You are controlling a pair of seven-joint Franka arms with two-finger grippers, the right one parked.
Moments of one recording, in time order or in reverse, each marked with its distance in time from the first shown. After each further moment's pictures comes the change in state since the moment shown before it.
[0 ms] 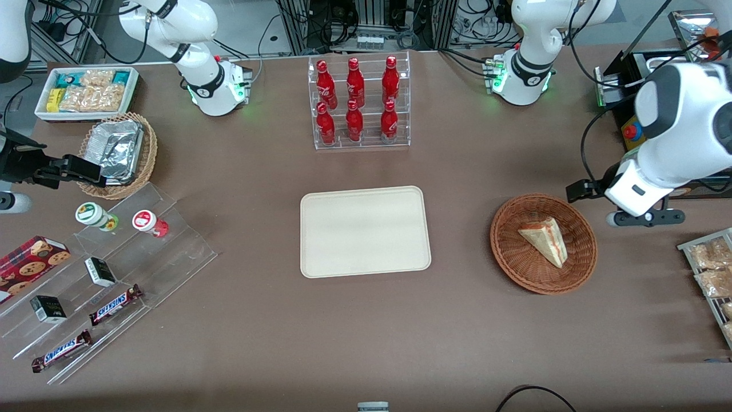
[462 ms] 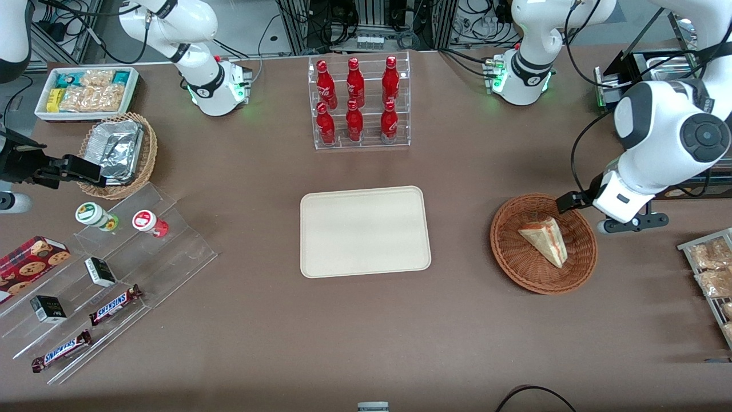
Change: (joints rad) arm -0.002 0.012 -0.001 -0.105 0.000 0.169 -0.114
